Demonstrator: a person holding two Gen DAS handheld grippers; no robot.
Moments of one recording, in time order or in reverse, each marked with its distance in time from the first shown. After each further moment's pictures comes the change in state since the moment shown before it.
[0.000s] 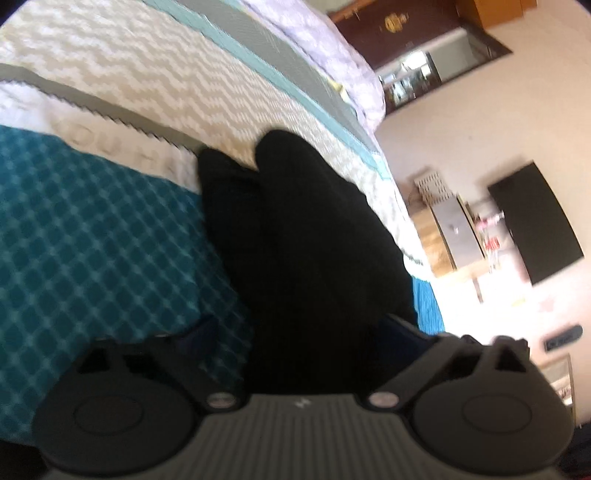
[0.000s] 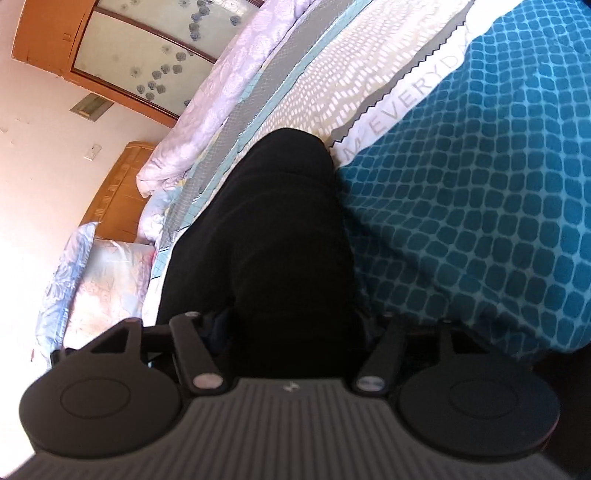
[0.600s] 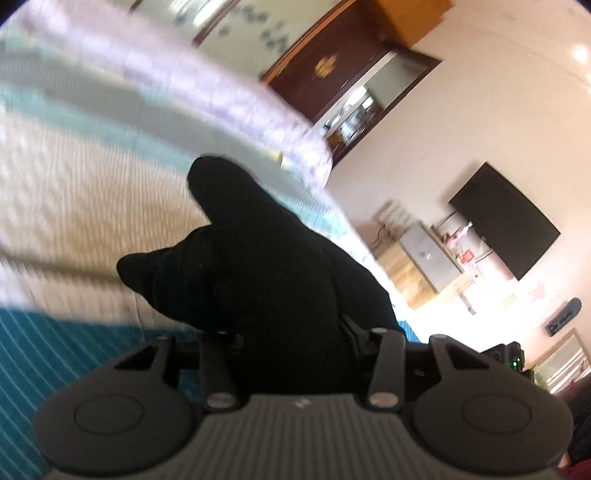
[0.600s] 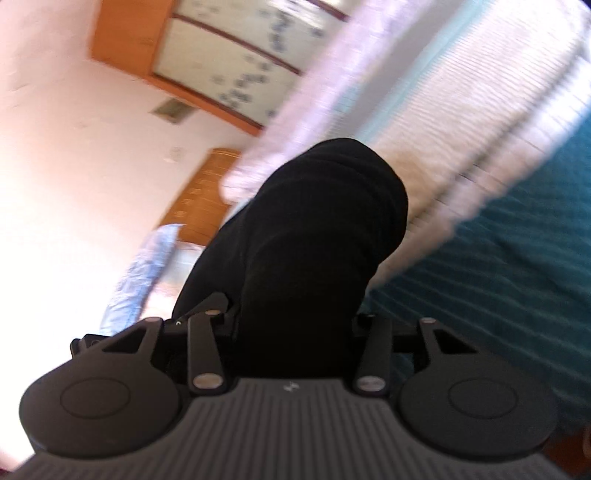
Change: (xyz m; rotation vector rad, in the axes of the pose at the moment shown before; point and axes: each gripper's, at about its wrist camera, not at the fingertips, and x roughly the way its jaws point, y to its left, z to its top) left arm -0.053 -0.061 0.021 0.264 -0.207 -0.044; right arm 0.014 0.070 0.002 -0.103 -0.058 0.283
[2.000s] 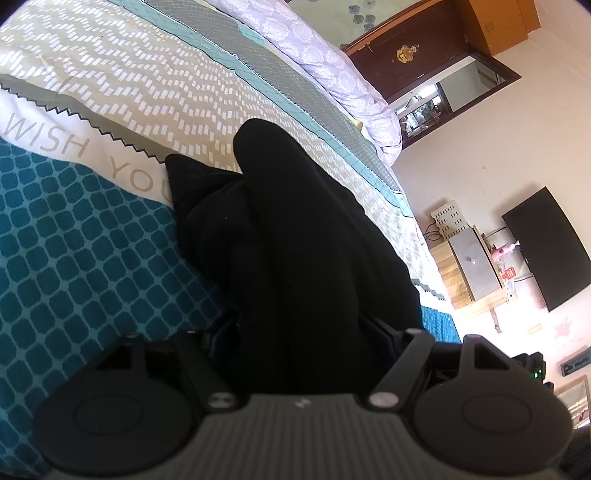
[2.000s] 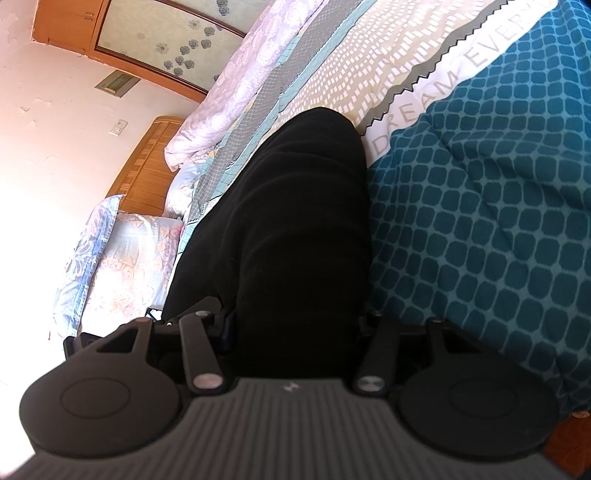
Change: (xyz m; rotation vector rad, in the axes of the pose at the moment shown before) left arm 0.029 0.071 -0.053 -0.251 0.109 0.106; right arm 0.036 -0.045 -0.029 0.101 0.126 -0.184
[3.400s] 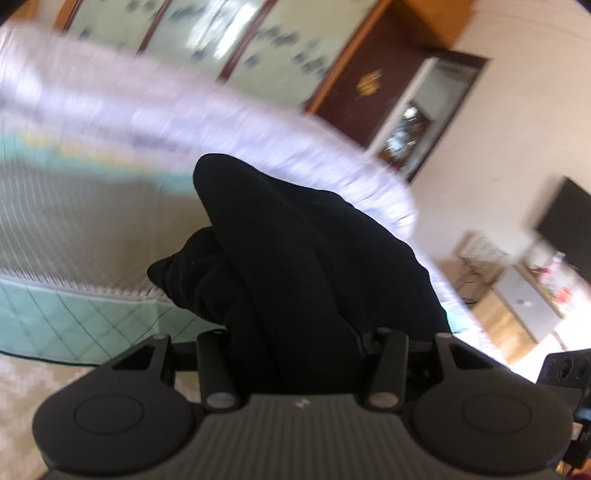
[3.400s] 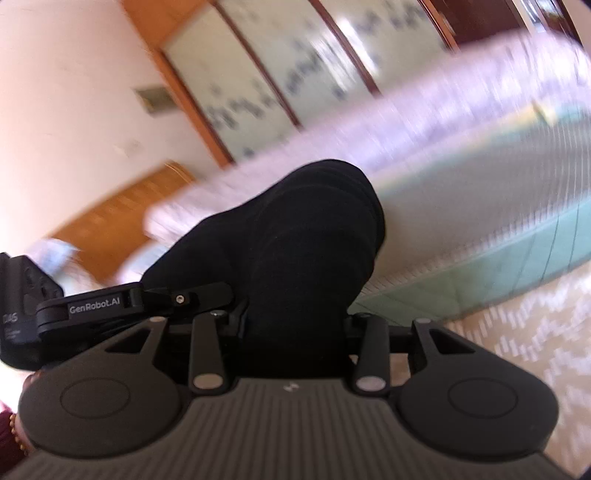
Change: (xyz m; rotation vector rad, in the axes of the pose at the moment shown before) left arm 0.173 -0.013 0.316 0.292 -0.170 0.121; right arm 0.223 0.058 0.309 -0.432 -0.272 -0.104
